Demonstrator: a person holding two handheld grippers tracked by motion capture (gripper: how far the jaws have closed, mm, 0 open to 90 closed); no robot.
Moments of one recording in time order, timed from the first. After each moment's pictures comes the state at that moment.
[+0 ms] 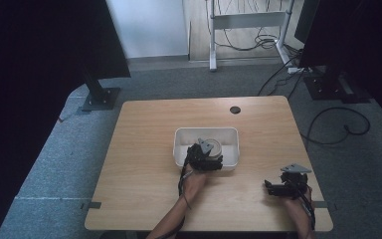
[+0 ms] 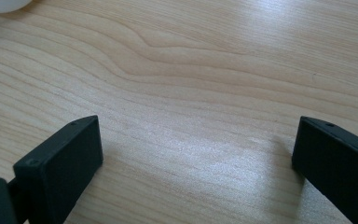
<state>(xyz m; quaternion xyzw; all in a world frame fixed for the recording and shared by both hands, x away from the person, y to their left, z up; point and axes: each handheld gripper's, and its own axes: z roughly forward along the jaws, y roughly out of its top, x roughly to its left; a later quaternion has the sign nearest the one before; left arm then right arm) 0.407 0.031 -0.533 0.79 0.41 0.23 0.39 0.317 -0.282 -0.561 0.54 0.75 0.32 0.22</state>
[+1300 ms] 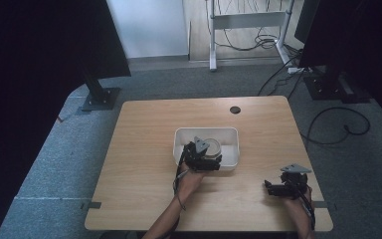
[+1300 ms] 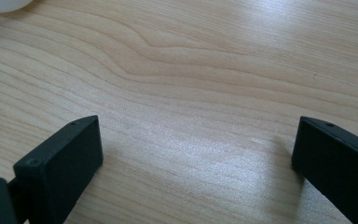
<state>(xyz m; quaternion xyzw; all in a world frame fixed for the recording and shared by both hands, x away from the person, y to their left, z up) 0.397 0.045 -0.510 0.79 0.39 0.22 0.43 0.317 -0.282 -0.561 0.54 0.75 0.32 0.22</state>
